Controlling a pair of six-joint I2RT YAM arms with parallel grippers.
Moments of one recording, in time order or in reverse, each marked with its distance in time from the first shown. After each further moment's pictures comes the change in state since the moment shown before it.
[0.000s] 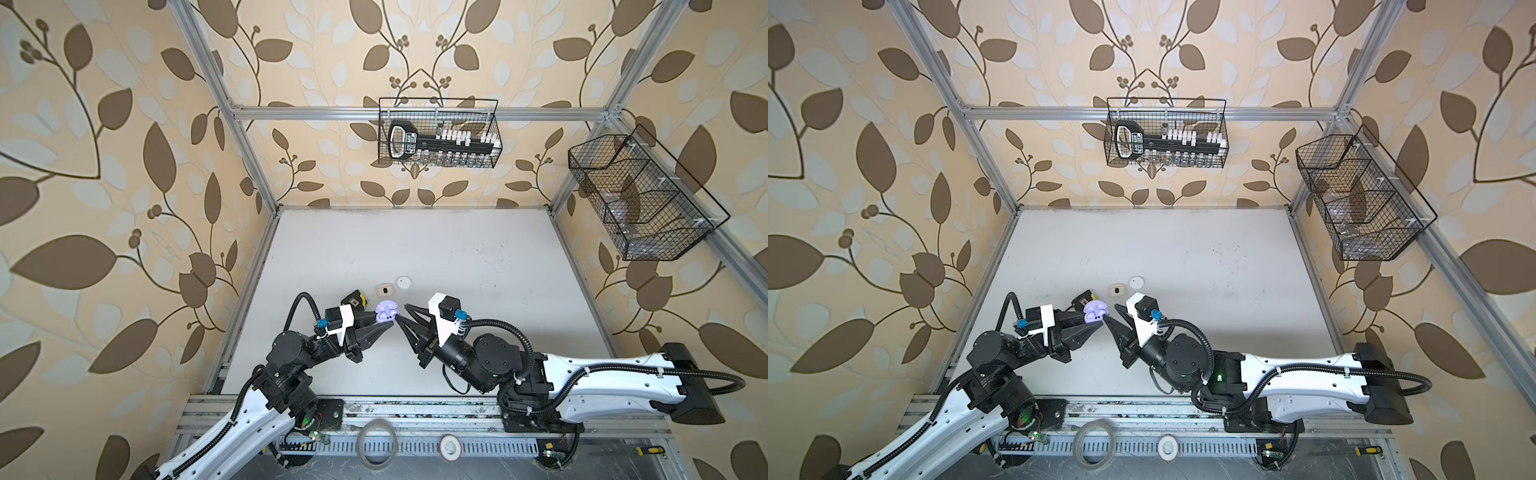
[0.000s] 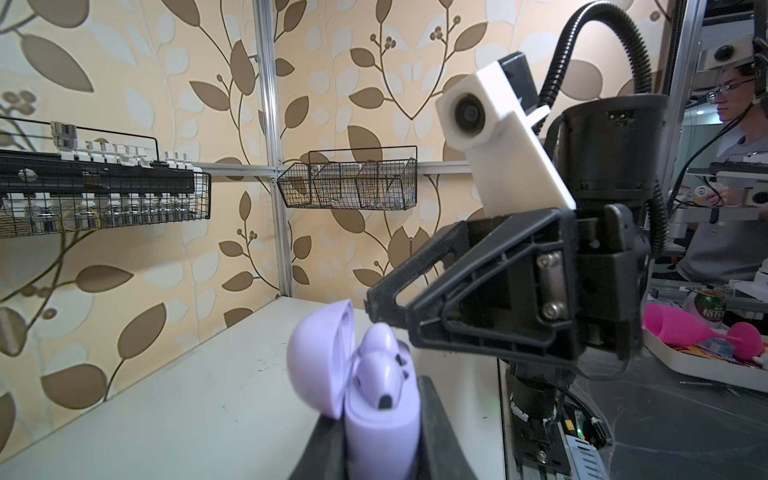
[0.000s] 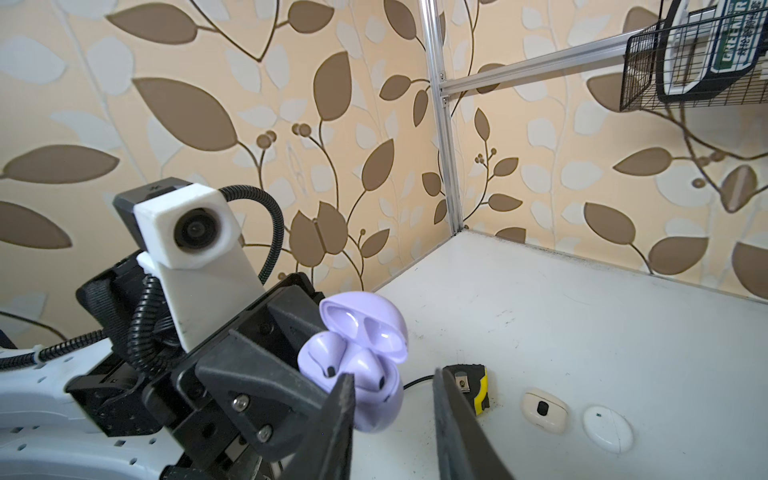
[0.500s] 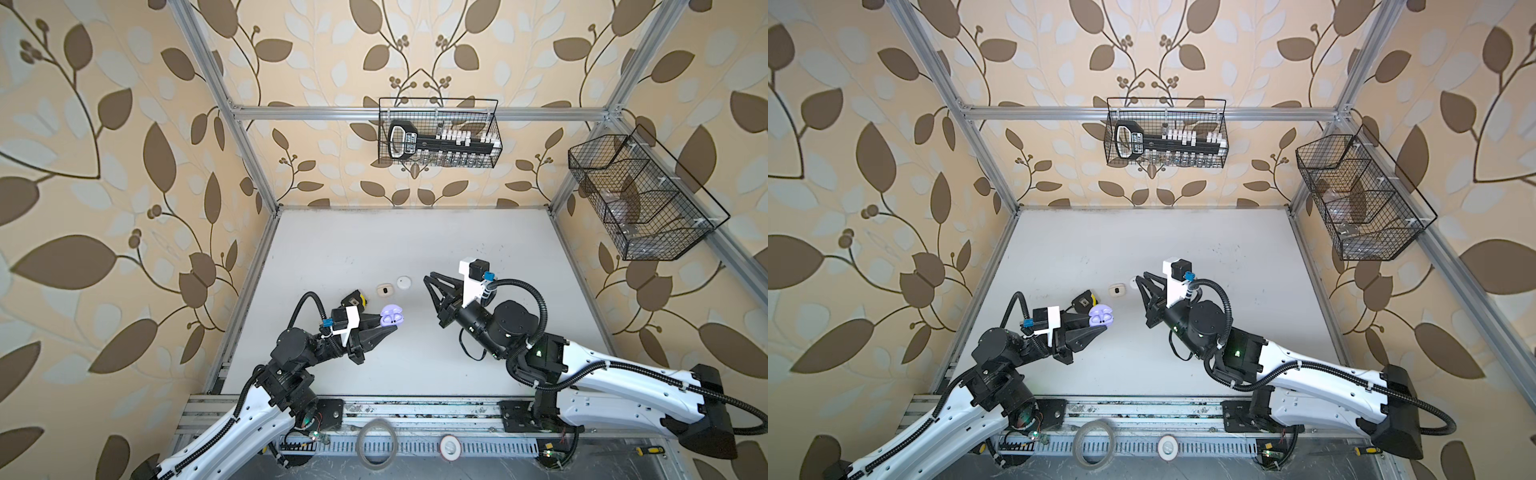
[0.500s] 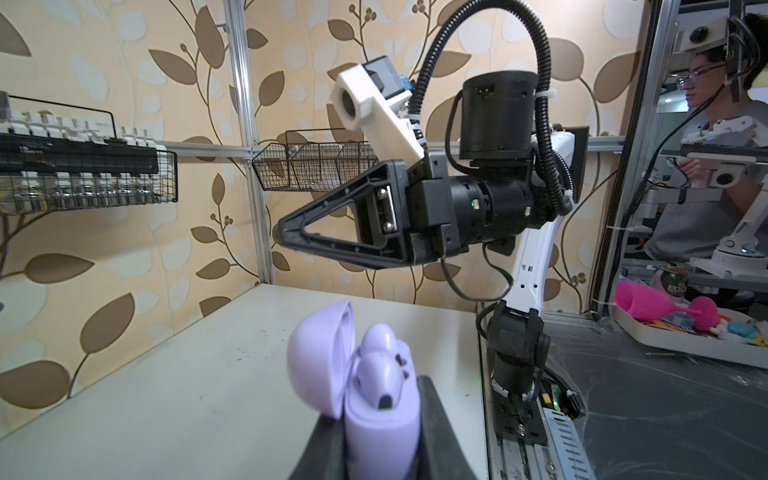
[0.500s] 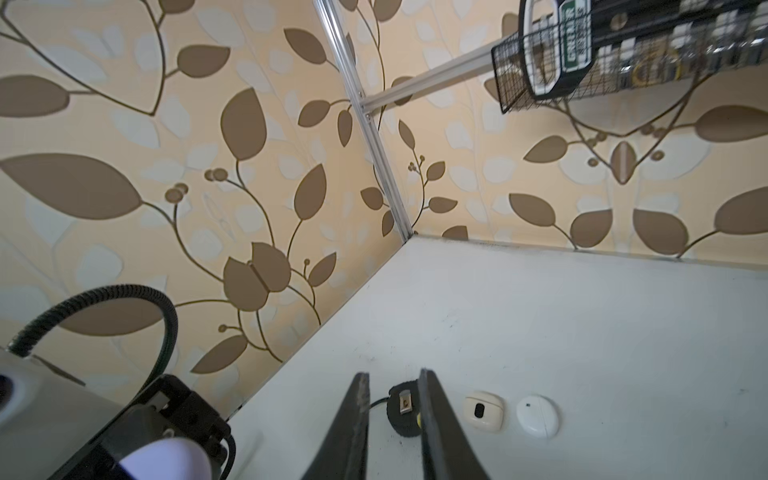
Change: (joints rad) left arm 0.000 0.069 0.002 0.000 0.081 0.009; right arm -0.312 -0.050 0.009 -0.141 -0.209 0.158
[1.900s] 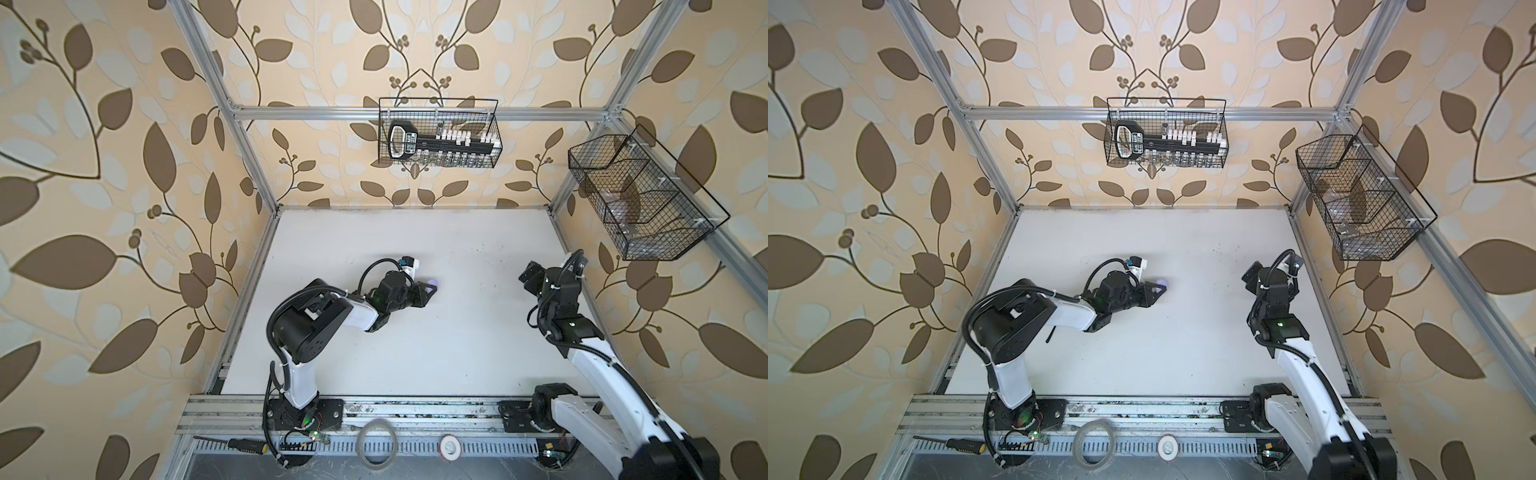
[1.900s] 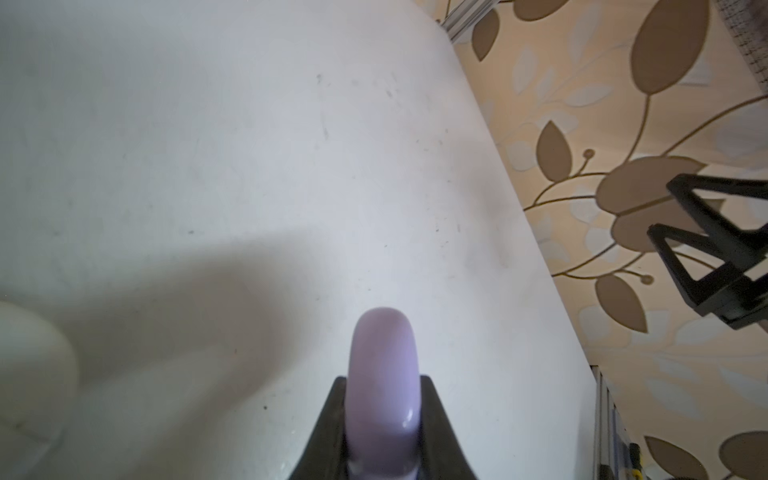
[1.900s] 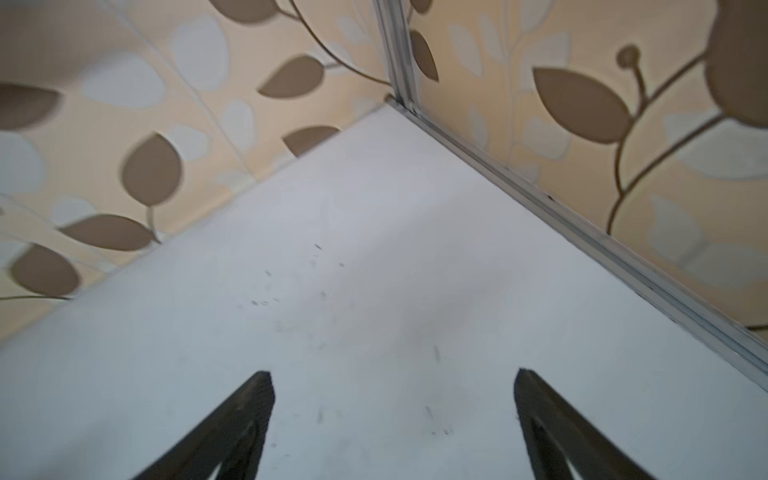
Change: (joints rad) left arm -0.020 1.498 0.492 0.327 -0.346 -0.639; right arm -1.133 -0.026 -0.276 -0.268 0.029 0.105
